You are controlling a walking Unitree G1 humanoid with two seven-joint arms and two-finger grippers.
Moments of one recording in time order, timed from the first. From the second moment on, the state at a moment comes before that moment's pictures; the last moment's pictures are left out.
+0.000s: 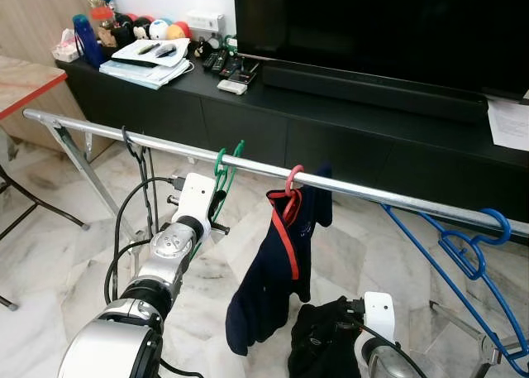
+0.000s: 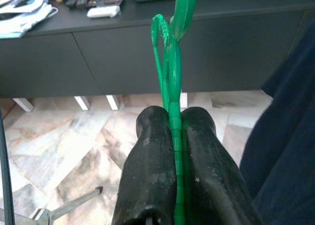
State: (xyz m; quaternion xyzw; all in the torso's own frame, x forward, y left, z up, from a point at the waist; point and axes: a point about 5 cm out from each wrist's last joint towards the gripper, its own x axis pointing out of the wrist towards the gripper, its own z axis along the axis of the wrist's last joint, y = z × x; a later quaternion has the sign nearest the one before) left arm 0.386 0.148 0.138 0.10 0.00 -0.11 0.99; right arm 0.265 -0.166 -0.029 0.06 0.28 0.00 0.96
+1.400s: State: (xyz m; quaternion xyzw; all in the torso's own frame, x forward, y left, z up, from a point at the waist) left arm 0.265 0.212 0.004 0.15 0.14 -0.05 0.98; right arm 0.281 -0.183 -0.014 0.05 0.25 -0.02 0.97
